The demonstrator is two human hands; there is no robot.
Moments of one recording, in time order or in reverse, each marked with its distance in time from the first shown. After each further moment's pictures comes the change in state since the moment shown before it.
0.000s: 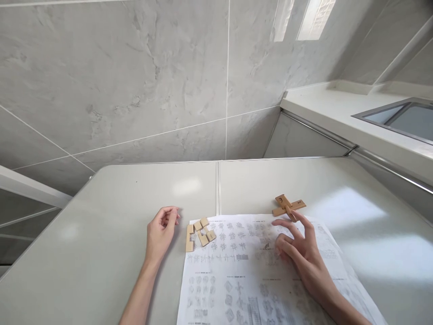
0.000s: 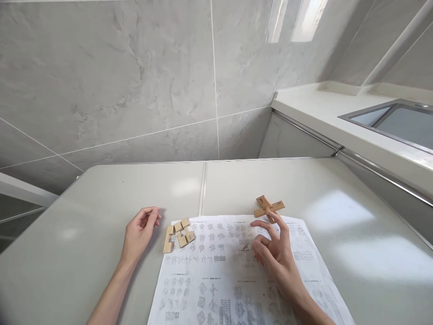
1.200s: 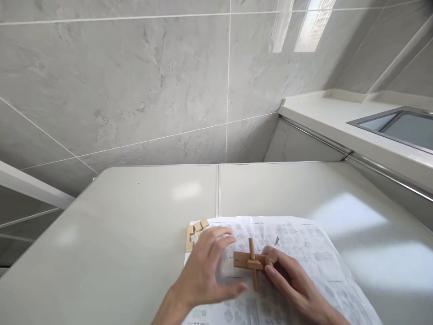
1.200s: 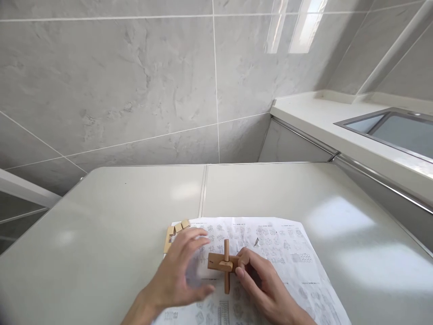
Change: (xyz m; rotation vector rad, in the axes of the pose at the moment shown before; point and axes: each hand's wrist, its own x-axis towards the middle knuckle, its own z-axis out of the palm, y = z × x) left_hand -0.080 0.046 0.048 0.133 -0.462 0.806; right_hand -0.022 -0.007 0.010 -0.191 -0.440 -0.149
